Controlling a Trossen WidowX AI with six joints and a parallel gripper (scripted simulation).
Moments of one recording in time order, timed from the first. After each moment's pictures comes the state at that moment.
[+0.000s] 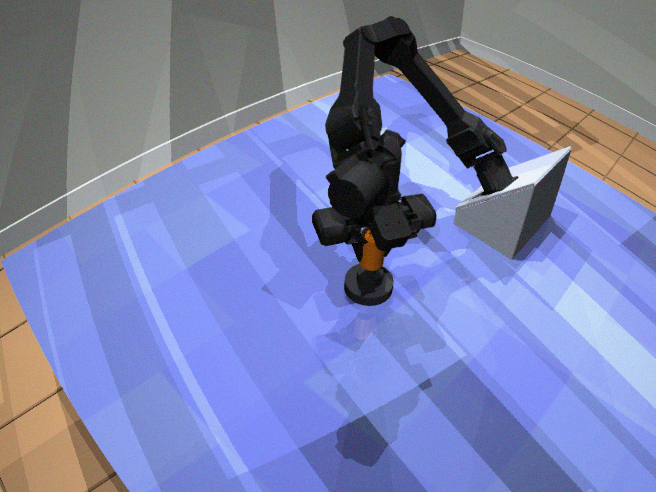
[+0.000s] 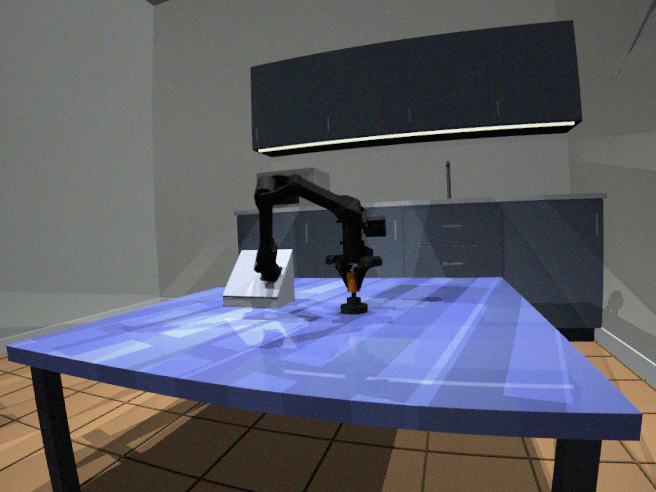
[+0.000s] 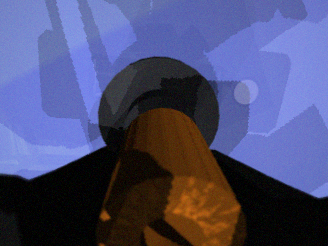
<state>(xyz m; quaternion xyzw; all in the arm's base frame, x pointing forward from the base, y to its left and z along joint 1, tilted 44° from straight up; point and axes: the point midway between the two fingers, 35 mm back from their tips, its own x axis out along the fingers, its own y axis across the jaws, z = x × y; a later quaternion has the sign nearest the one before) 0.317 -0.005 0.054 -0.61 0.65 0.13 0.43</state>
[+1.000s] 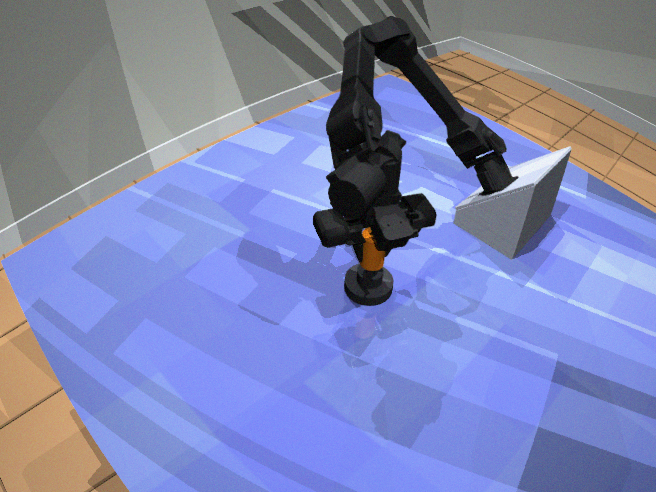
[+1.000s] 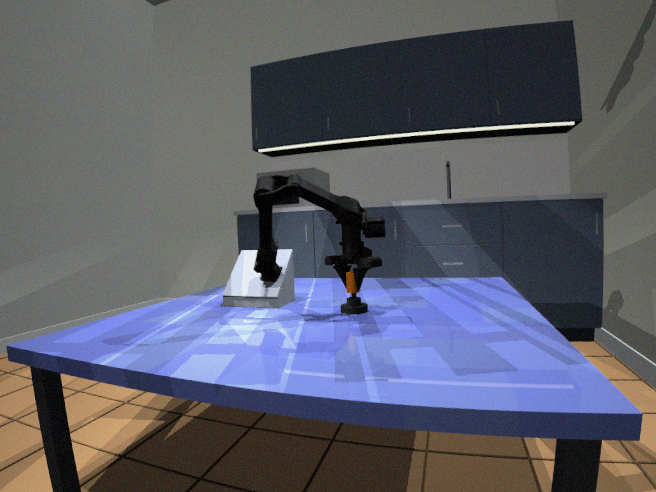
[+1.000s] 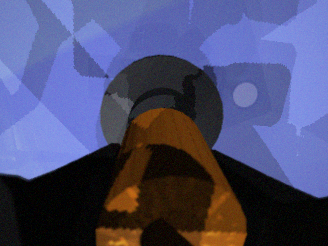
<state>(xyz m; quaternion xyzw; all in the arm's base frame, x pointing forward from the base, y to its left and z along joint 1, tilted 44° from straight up) 0.315 -0.008 0.053 -0.62 0.65 0.14 0.42</state>
